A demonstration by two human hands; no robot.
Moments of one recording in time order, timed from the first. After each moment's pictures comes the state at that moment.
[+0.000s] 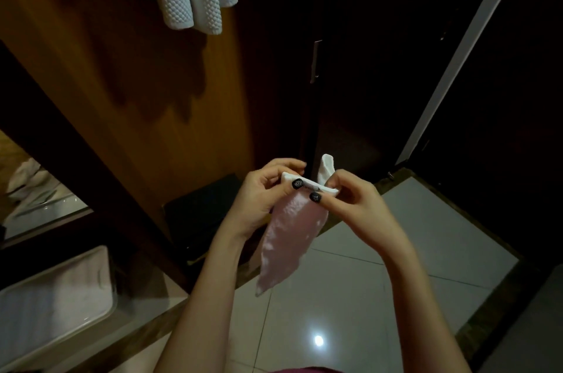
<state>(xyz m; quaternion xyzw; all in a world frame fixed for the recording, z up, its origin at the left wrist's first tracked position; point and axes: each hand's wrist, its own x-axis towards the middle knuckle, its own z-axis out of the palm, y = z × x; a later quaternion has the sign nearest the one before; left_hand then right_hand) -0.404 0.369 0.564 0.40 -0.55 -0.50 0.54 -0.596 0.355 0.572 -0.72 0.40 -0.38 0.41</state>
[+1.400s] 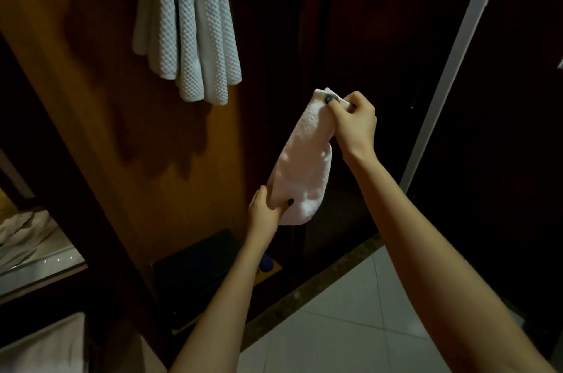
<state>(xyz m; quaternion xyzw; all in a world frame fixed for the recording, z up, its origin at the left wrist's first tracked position) -0.401 0.277 0.524 0.61 -0.51 -0.28 0.54 -0.551 0.245 0.713 -0.58 0.47 -0.63 0.23</state>
